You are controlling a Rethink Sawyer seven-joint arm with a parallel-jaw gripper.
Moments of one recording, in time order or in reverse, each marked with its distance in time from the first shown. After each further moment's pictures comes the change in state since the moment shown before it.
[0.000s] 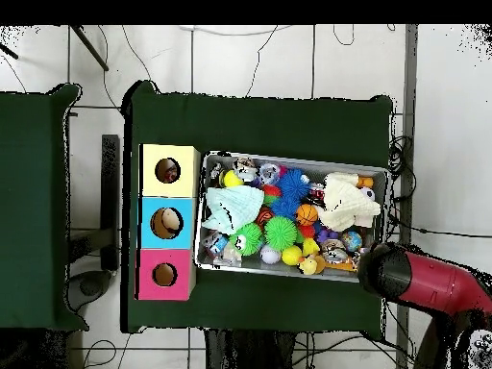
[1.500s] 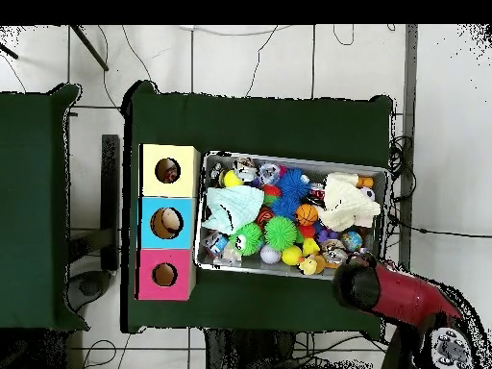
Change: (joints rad) arm 0.056 0.082 -0.062 0.111 0.062 -0.198 0.000
